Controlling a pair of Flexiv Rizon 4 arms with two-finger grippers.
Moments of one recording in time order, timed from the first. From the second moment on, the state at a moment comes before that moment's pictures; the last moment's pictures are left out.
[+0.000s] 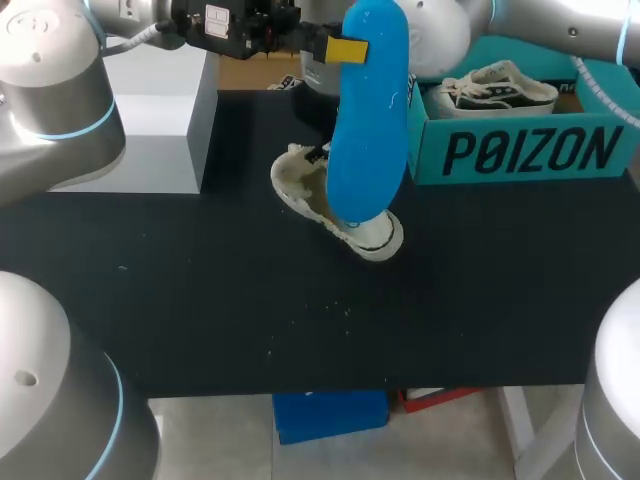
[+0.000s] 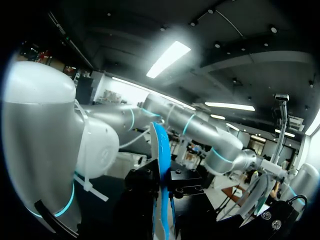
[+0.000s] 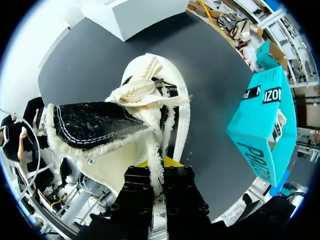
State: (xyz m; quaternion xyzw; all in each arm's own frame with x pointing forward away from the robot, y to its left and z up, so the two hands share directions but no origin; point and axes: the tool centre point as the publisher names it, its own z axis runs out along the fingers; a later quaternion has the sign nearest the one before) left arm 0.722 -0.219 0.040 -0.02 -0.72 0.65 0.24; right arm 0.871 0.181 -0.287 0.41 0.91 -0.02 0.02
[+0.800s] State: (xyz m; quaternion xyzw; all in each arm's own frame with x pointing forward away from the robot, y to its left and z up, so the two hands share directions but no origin) left arm 0.722 -0.219 0.040 -0.02 -0.72 0.65 0.24; right arm 0.861 0.188 -0.328 0.74 0.68 -0.02 0.00
